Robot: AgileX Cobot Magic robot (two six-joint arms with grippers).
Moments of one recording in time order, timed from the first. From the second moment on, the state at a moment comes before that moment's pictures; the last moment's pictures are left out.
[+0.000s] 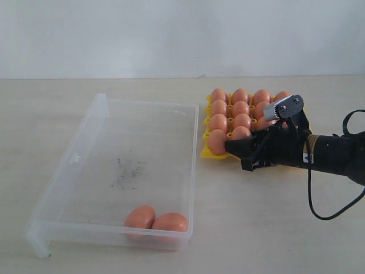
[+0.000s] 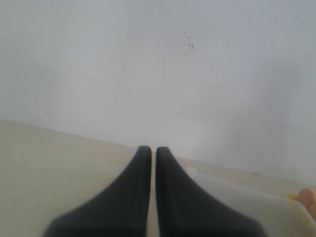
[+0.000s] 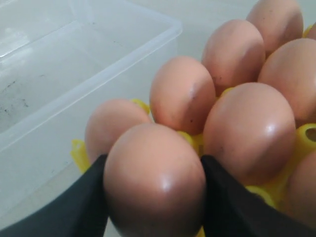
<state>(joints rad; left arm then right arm) 0.05 0.00 0.00 -0.40 0.00 0.18 0.11 2.09 -0.78 -0.93 -0.95 0.52</state>
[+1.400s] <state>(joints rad) 0.05 0.00 0.00 -0.40 0.00 0.18 0.53 1.77 -1.06 -1.69 -0.35 1.25</state>
